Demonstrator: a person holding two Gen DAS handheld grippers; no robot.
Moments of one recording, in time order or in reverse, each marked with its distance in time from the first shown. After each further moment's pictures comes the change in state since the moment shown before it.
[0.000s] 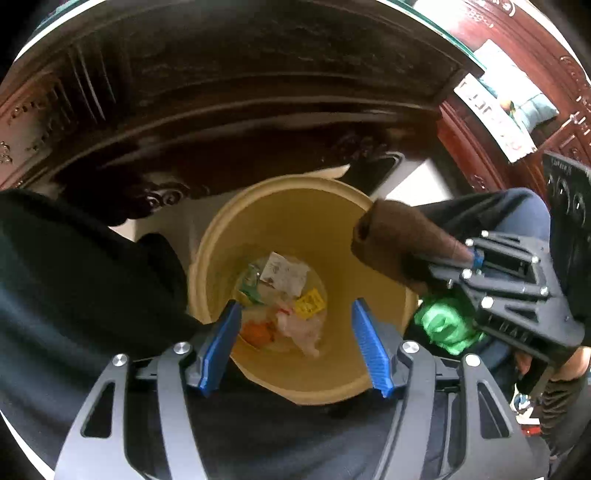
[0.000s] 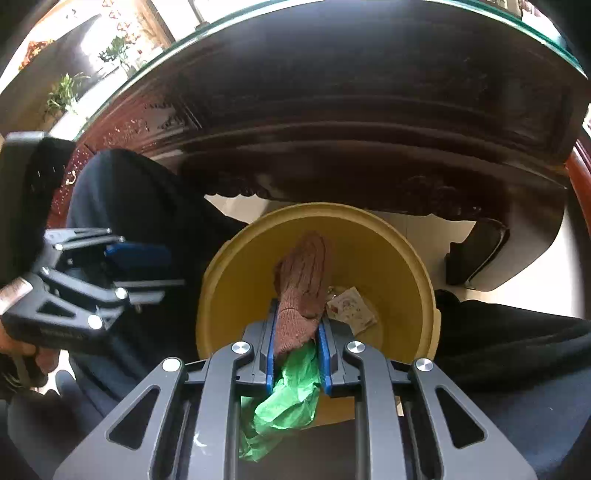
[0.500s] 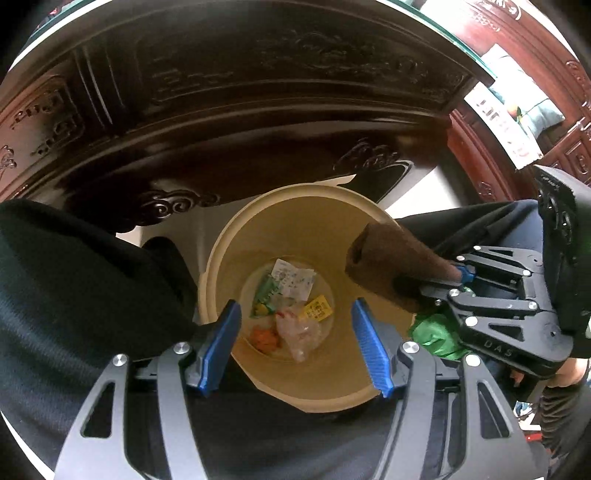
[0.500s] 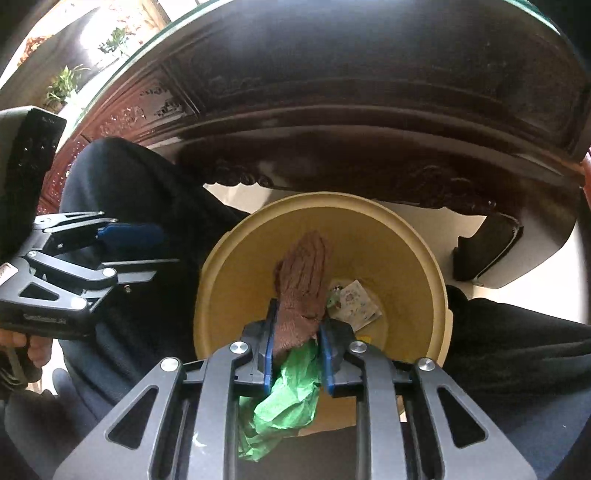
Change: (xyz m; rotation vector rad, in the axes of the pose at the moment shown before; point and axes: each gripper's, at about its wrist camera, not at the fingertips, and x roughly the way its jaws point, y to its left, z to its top) left arm 0.001 0.008 0.012 -0.013 -0.002 0.014; right arm 0.020 0.000 -0.003 -0.004 0.045 0.007
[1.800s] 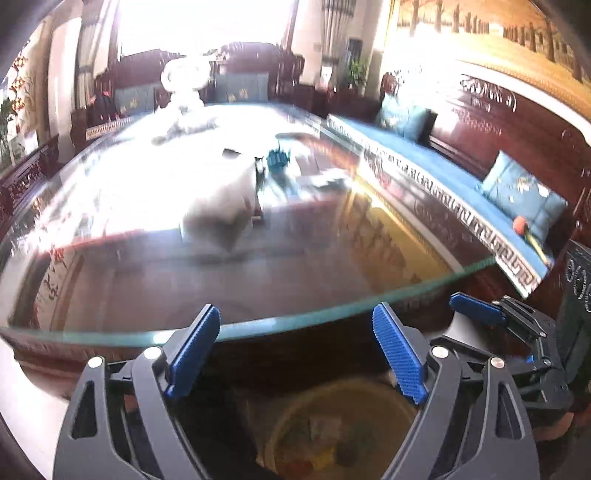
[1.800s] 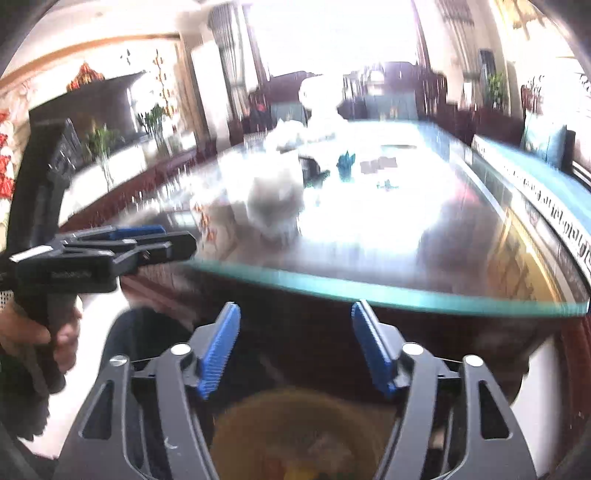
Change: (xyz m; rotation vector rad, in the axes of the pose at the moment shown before) left arm -0.158 0.010 0.111 -0.027 -0.554 0.149; right arm -0.129 0.016 0.118 -0.142 -0.533 -0.024
